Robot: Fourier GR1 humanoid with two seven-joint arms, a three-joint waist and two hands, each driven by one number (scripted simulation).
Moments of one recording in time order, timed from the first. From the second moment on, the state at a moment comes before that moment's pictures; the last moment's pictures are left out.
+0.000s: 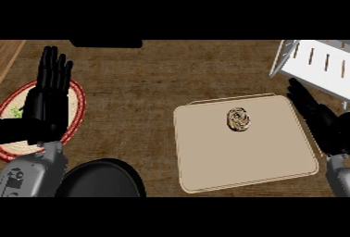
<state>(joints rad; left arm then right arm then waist) -0.26 0.24 -0.05 -1.66 0.16 0.34 0.01 -0.15 -0.47 0.08 -1.49 -0.17 0.03 0.10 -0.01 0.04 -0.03</state>
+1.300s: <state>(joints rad) -0.16 0.40 -0.08 -1.44 -0.02 0.21 0.06 -0.37 -0.71 0.06 -1.30 -0.11 0.30 0.25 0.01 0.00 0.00</state>
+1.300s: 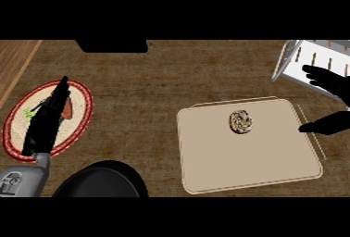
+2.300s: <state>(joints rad) -0.14 0.35 -0.04 -1.44 -0.07 0.17 0.04 -0.66 -0.50 0.22 -1.17 0.06 0.47 0.70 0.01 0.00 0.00</state>
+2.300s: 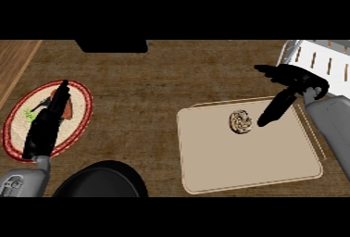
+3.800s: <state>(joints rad) -0.14 0.27 0.05 -1.48 -0.16 0.08 0.07 -0.46 -0.32 0.19 -1.34 0.46 0.54 0.70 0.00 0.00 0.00</state>
